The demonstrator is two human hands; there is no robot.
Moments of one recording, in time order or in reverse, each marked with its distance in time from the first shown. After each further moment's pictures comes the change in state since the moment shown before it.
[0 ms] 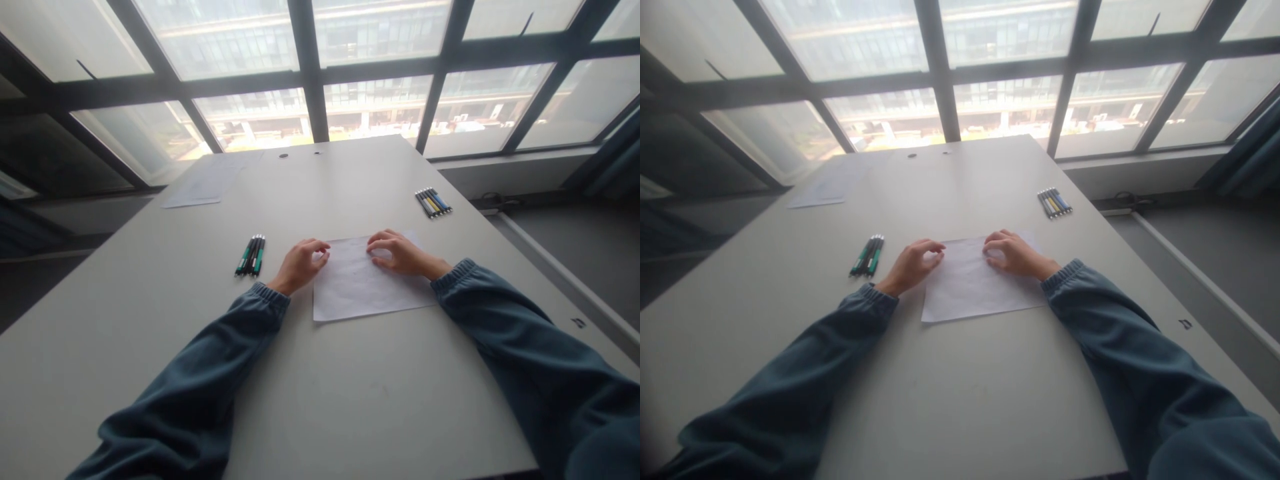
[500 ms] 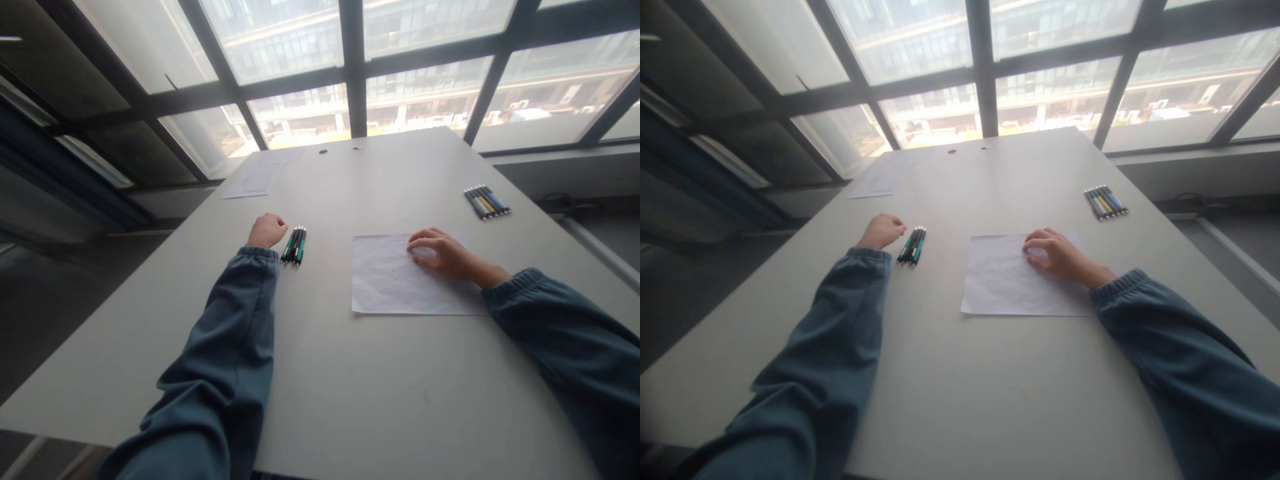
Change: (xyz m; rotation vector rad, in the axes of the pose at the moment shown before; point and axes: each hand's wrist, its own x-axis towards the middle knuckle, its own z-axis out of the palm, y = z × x) left_hand -0.001 -0.112 -0.128 0.438 -0.020 -0.724; right_hand -0.002 0.007 0.003 -0.027 -0.006 -0.014
